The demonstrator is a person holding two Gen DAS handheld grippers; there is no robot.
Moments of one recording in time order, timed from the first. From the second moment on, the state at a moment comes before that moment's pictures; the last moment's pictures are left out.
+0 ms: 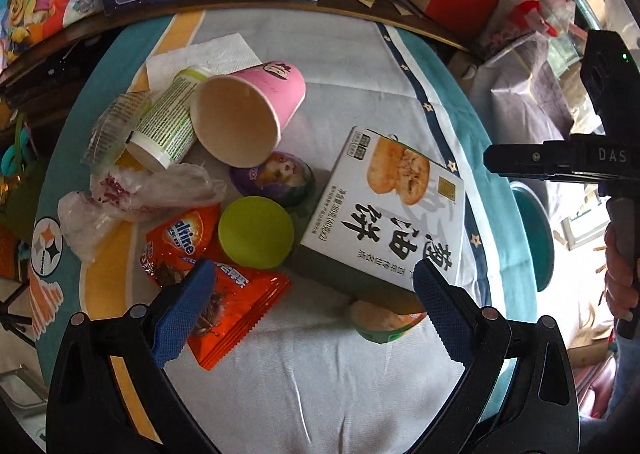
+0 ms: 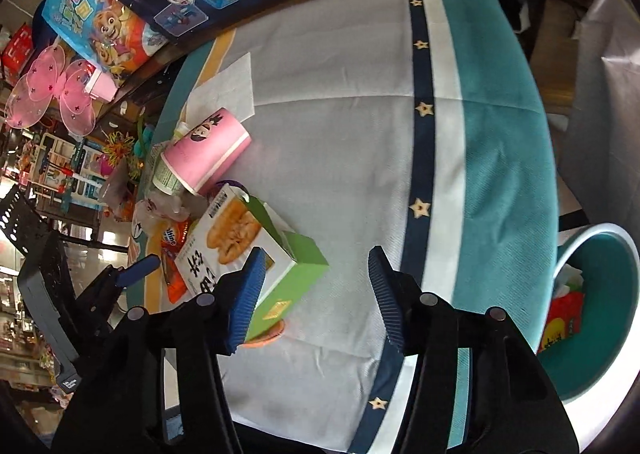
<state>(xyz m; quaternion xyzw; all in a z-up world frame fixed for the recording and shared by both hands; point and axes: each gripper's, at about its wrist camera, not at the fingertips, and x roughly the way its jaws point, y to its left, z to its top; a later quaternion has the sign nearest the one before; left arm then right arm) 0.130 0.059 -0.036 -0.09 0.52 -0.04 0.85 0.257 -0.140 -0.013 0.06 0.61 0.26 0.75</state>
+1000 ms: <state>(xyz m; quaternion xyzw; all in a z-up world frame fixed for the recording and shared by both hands) 0.119 0.068 -0.039 -0.08 0.49 -0.05 0.87 0.239 -0.072 -0.010 0.04 0.65 0.37 0.66</state>
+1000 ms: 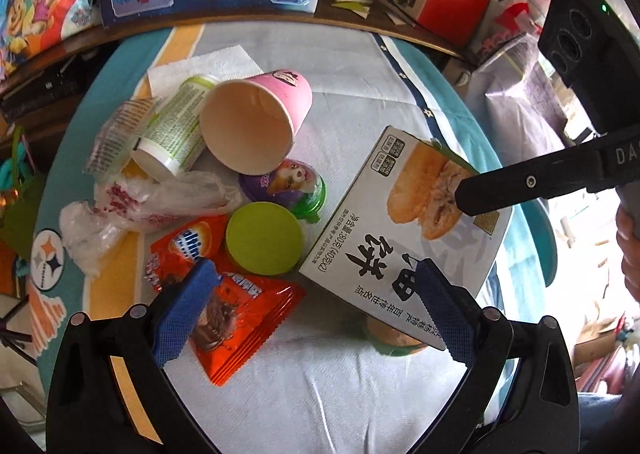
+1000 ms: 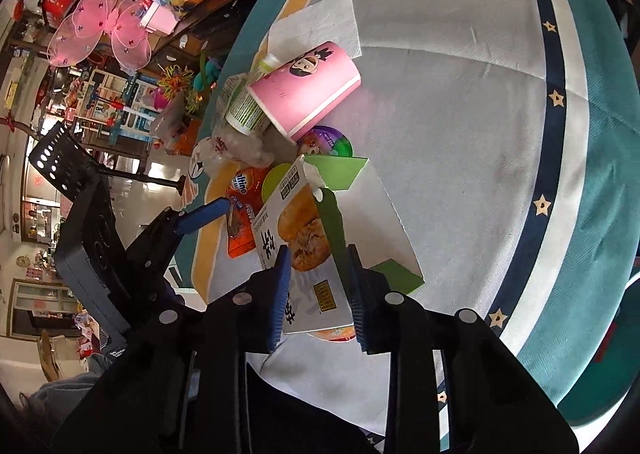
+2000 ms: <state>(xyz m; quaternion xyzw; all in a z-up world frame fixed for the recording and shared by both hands) 0.174 0.099 -0.037 -0.10 0.48 -0.04 0.87 0.227 -0.140 0.023 0.06 0.60 0.25 0.76</state>
